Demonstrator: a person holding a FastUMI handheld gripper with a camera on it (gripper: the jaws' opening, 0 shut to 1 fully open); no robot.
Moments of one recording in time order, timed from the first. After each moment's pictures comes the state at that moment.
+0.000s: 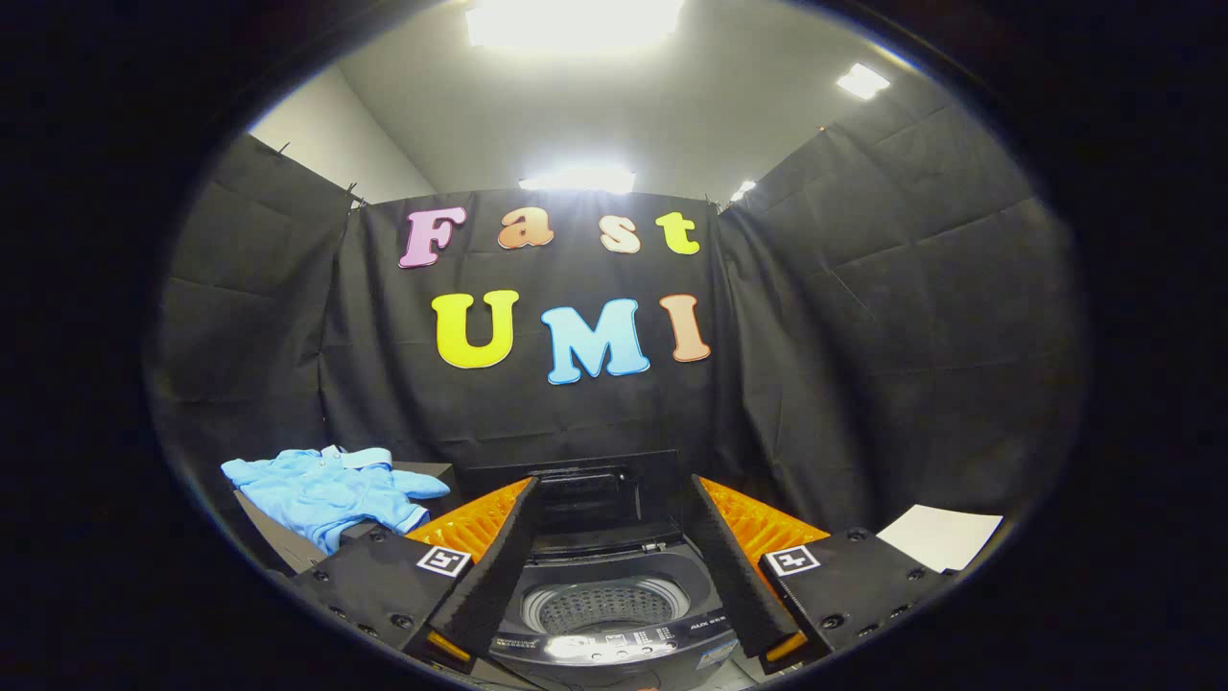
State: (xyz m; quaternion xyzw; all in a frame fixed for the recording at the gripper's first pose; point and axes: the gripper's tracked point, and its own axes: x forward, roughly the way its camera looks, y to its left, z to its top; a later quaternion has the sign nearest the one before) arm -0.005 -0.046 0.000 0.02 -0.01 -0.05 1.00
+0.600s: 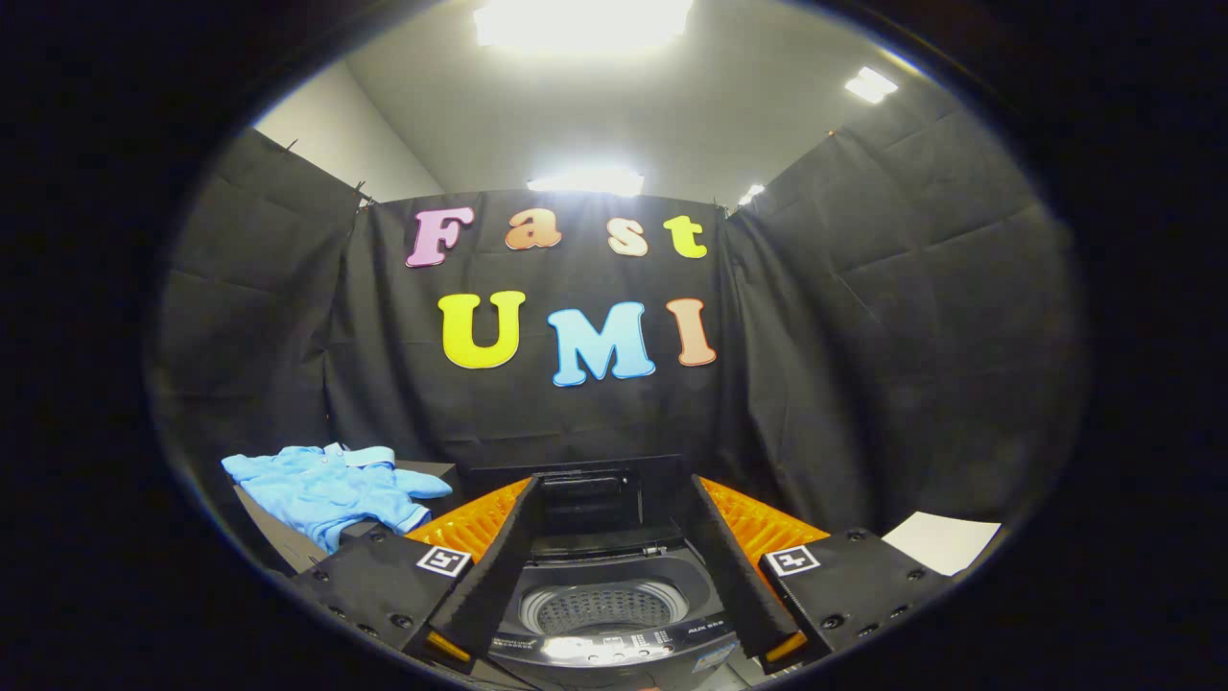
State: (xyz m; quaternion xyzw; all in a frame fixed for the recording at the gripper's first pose) arm -0.005 -0.045 0.002 0.01 -0.02 -0.04 1.00
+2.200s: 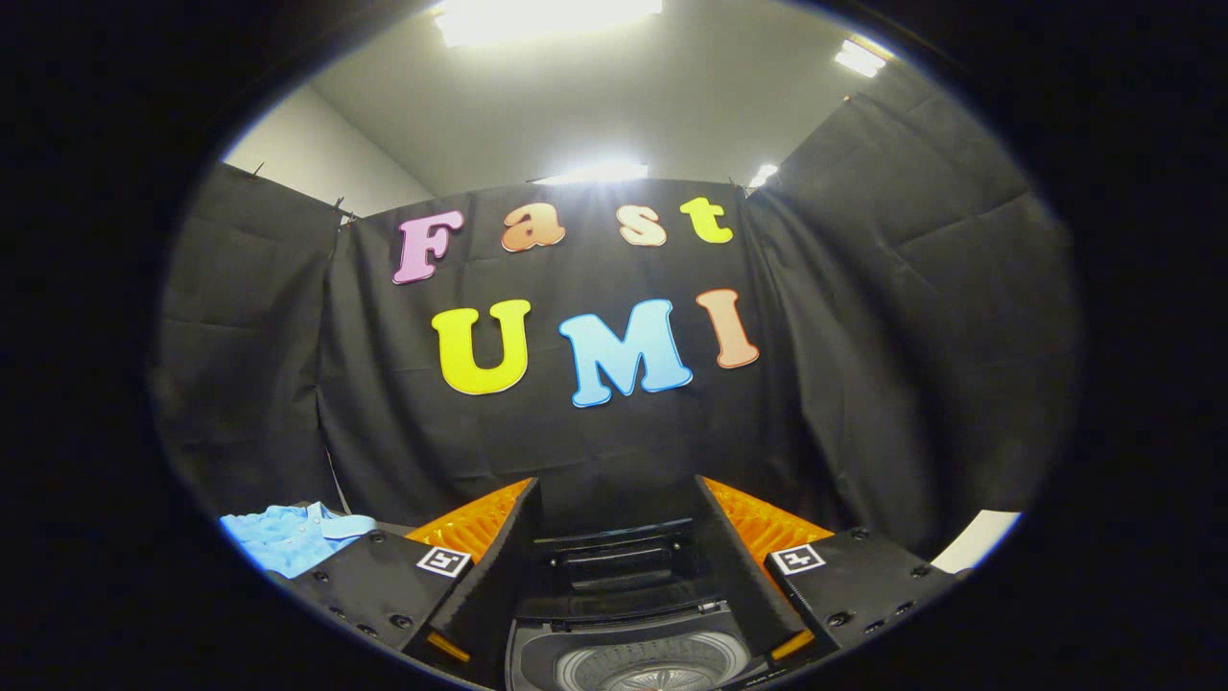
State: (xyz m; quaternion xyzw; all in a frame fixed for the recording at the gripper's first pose) arm 0.191 -0.027 0.037 0.07 -0.01 0.00 1.00
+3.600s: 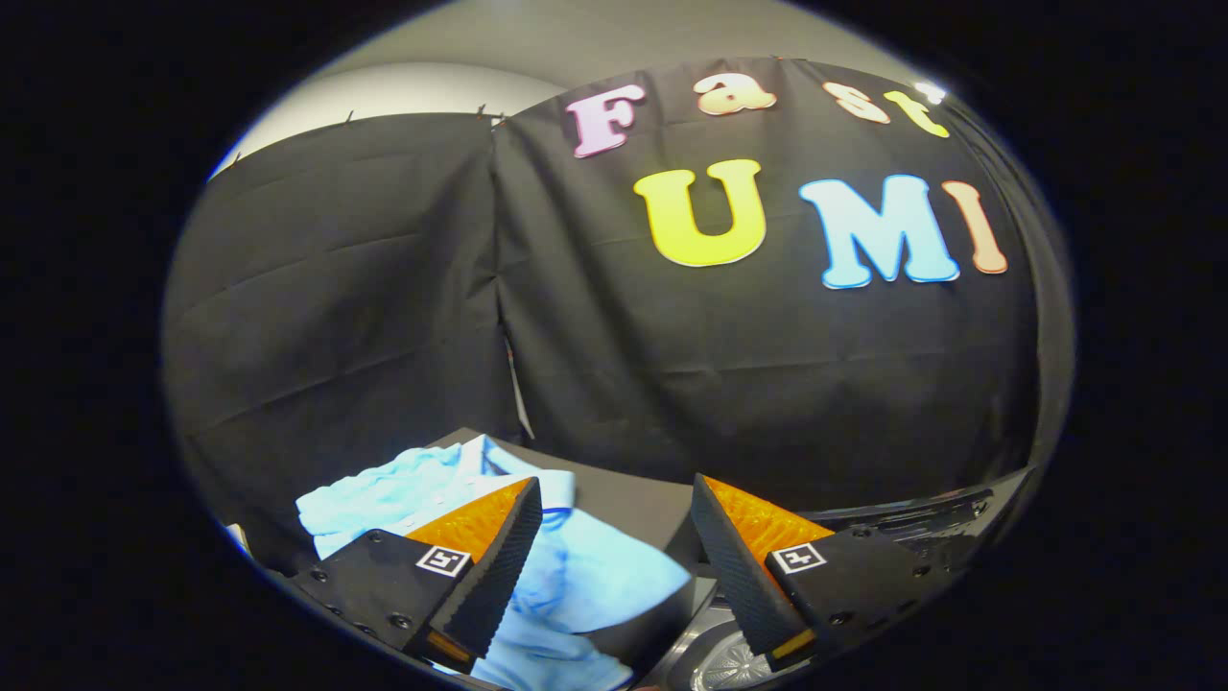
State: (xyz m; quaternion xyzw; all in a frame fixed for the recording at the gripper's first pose) arm 0.233 0.247 -0.031 0.02 0.17 0.32 0.93
